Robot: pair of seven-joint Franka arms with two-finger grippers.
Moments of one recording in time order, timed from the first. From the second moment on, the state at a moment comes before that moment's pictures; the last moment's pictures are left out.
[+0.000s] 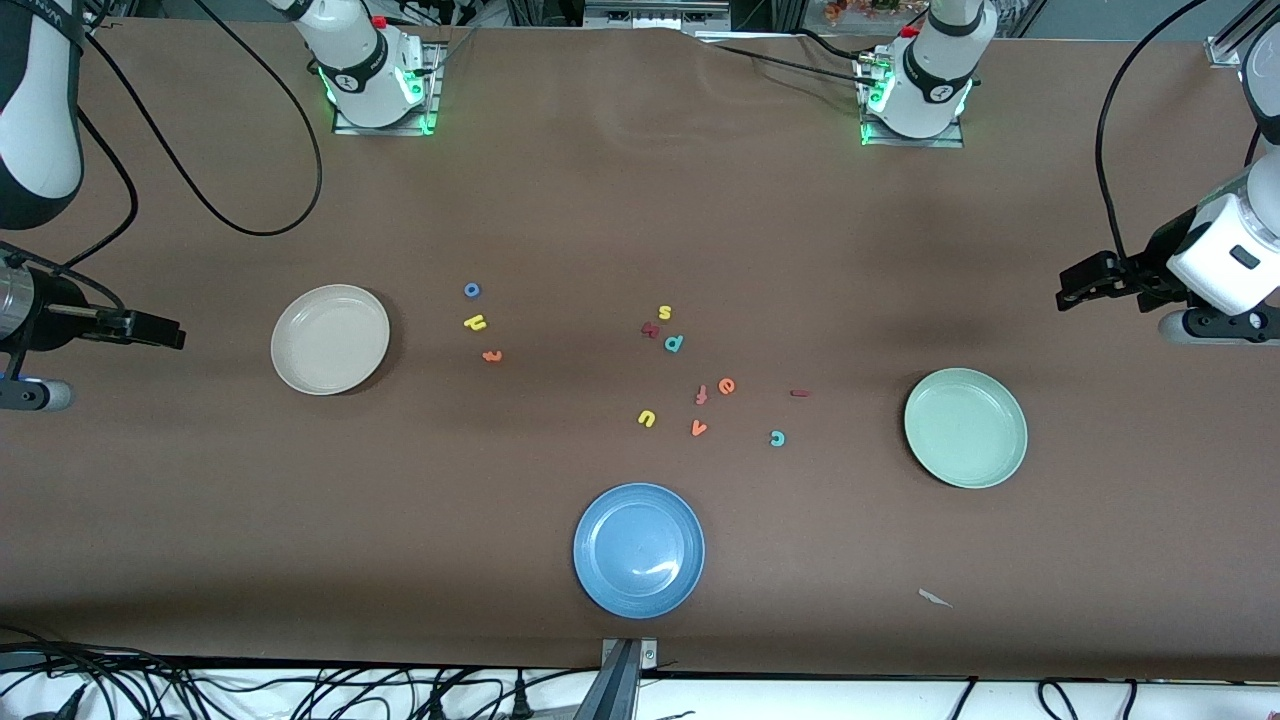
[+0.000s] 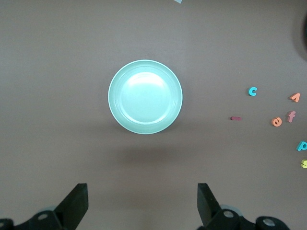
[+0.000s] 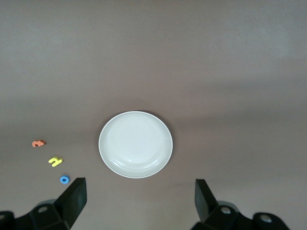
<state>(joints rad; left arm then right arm) 0.10 0.10 -0.10 -1.62 -0.02 1.67 -0.01 0.02 0.37 -0.08 -1.29 -0.01 1.52 0.03</state>
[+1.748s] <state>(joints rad) 0.10 0.10 -0.10 -1.62 -0.02 1.67 -0.01 0.02 0.37 -0.07 -1.29 -0.01 1.52 0.05</state>
